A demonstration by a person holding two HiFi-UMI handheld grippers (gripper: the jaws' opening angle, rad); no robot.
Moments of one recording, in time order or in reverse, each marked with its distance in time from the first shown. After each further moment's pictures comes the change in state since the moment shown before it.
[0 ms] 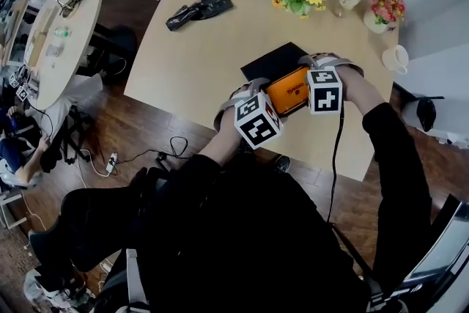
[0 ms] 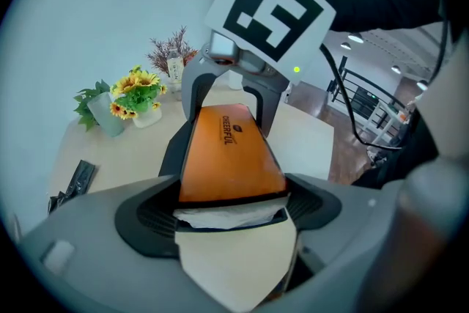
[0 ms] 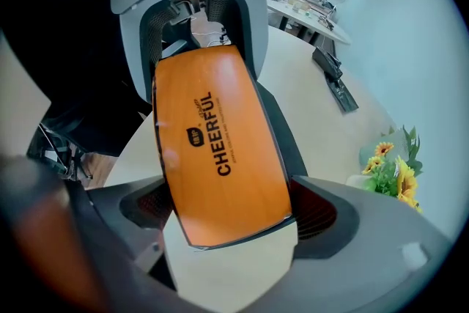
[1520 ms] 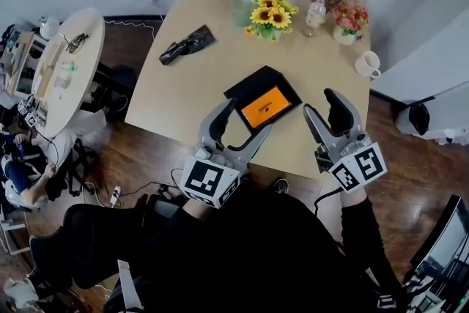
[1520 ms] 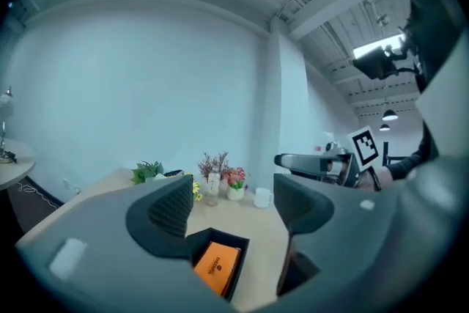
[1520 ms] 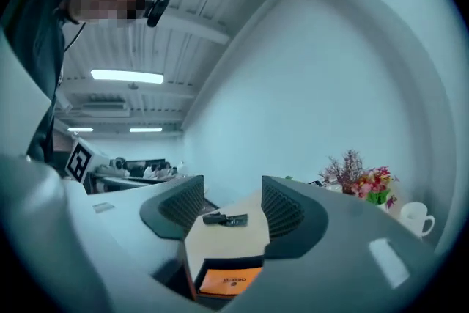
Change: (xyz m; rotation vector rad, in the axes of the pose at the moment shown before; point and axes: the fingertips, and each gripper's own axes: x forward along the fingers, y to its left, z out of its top) left arm -0.203 -0.034 0.106 -0.297 -0.849 0.336; right arm -0.281 0.058 -0.014 1.041 -1.357 -0.828
